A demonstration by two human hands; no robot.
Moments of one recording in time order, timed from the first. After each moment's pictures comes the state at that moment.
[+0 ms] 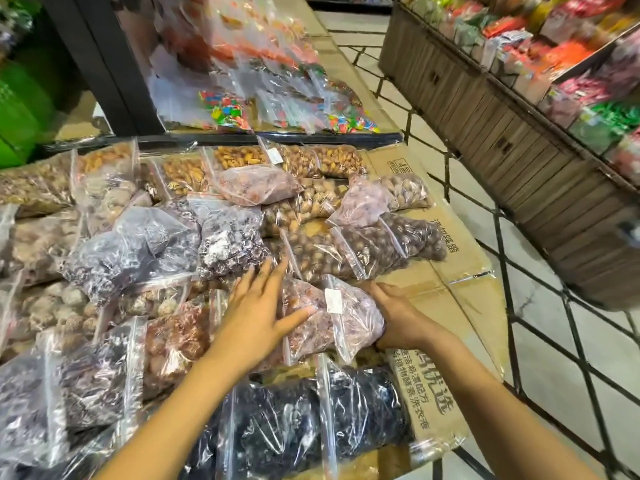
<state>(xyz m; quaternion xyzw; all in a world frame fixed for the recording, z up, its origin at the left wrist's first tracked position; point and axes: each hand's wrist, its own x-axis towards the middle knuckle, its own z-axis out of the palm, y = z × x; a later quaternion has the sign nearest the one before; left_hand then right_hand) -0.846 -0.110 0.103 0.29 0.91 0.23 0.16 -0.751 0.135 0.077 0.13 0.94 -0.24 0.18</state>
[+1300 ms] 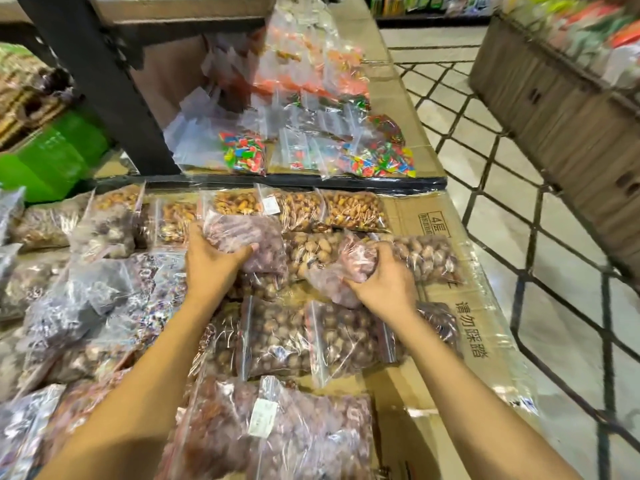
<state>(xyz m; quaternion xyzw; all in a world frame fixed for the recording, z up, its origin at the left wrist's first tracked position) -1.003 0.013 0.112 -0.07 0.84 0.53 -0.06 -0.928 0.259 0.091 0.18 0.92 -0.35 -0.09</state>
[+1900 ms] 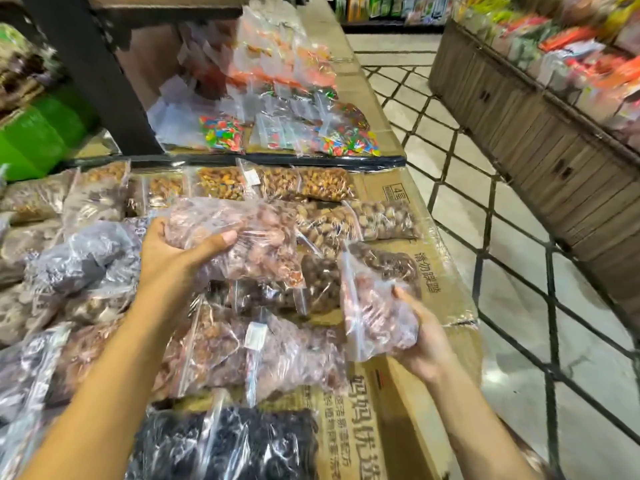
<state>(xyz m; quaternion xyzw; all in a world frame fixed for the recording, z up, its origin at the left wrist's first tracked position) -0.878 -0.020 0.172 -0.04 0.70 0.71 0.01 -0.734 0.268 0.096 0.25 0.38 -0.89 0.07</state>
